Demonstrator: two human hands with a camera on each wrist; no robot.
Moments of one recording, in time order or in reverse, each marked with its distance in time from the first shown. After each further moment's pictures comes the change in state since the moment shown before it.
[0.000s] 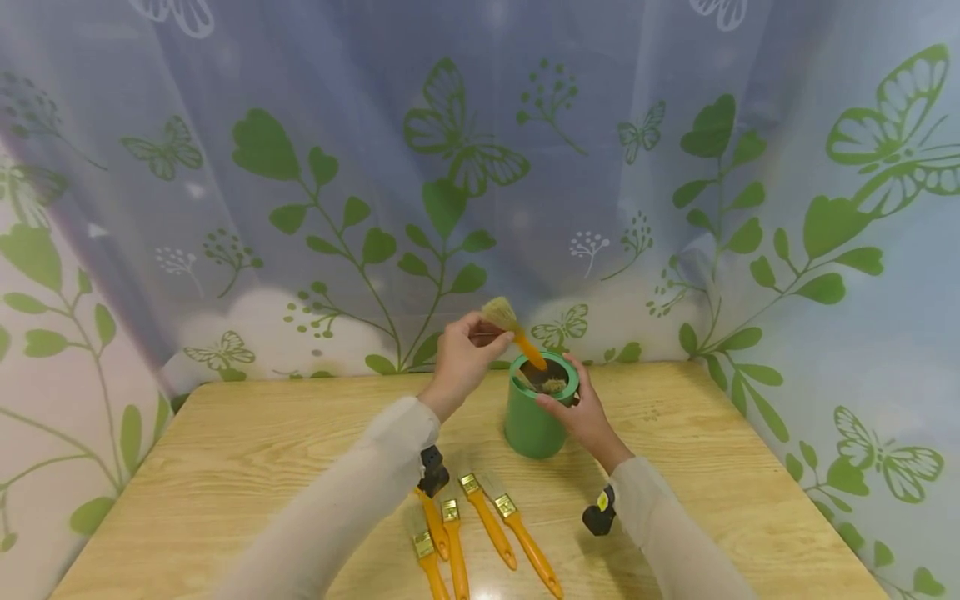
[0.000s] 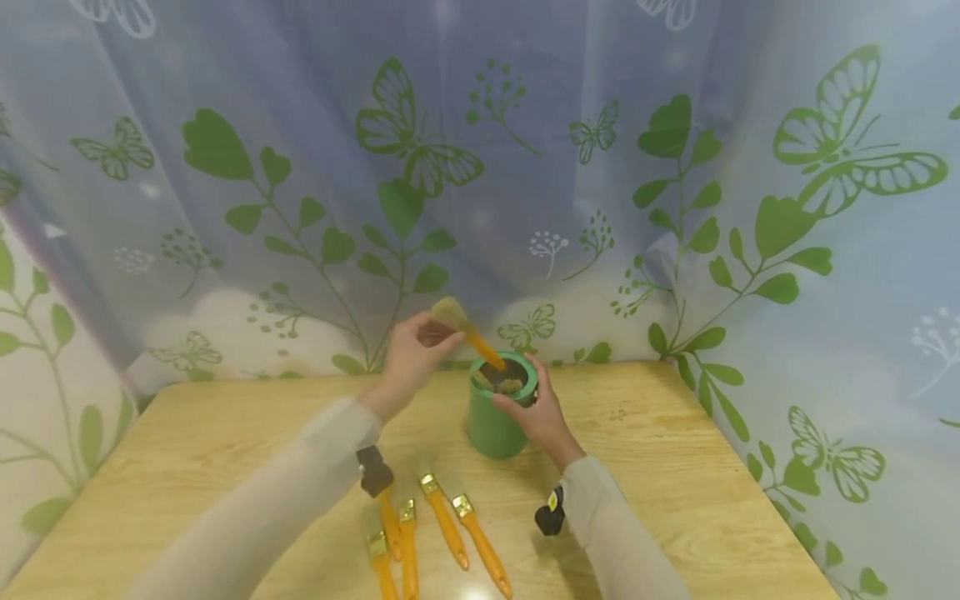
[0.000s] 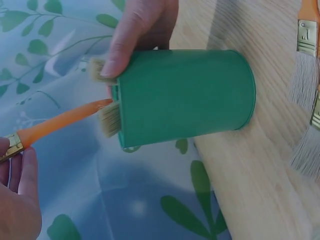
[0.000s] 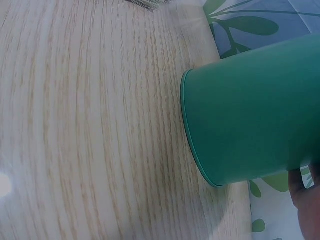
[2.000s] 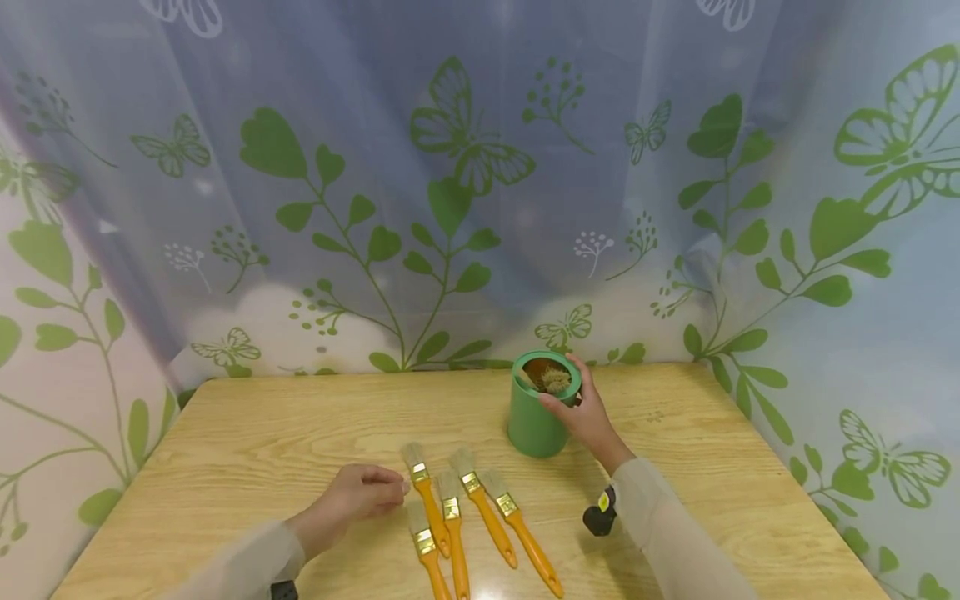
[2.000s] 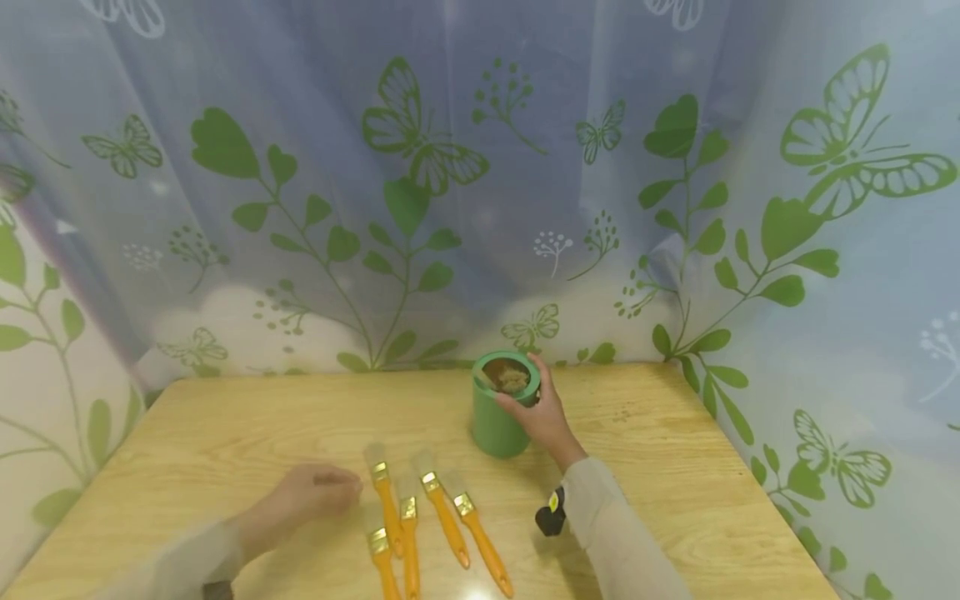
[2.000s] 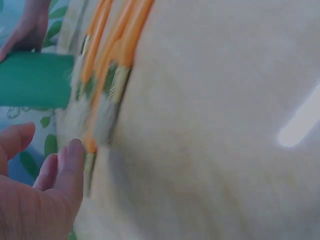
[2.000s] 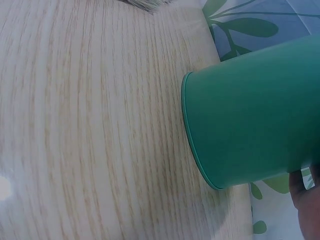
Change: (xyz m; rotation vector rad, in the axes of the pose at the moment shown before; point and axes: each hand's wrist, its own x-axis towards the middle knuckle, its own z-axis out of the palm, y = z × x) left_hand -0.139 -0.101 -0.109 -0.067 -0.261 -0.577; right_hand 0.004 0.009 0.000 -0.003 0.014 -0.012
